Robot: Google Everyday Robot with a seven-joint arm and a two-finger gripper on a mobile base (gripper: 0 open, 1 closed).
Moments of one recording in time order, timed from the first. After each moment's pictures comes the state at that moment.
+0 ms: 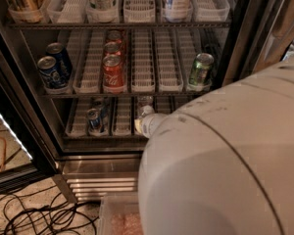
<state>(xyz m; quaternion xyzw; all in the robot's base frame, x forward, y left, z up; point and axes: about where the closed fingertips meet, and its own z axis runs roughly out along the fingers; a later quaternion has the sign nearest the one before) 0.676 -0.001 0.650 -0.14 0.88 0.14 0.44</state>
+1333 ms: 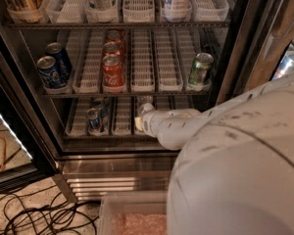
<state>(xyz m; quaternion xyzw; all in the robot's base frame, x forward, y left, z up) 0.670 -0.003 0.665 -0.14 0.88 0.15 0.43</state>
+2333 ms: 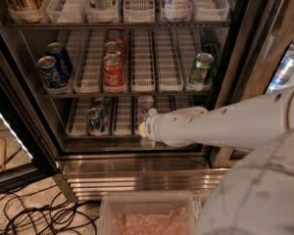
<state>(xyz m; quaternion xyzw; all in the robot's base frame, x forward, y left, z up) 0.631 -0.020 0.668 -0.10 0.92 0.14 0.36</state>
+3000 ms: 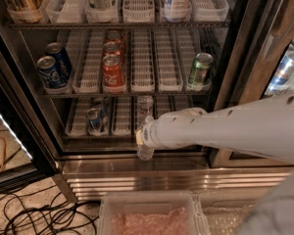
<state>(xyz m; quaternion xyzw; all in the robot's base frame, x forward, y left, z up) 0.597 -0.011 0.656 -0.10 0.94 0.15 0.30</state>
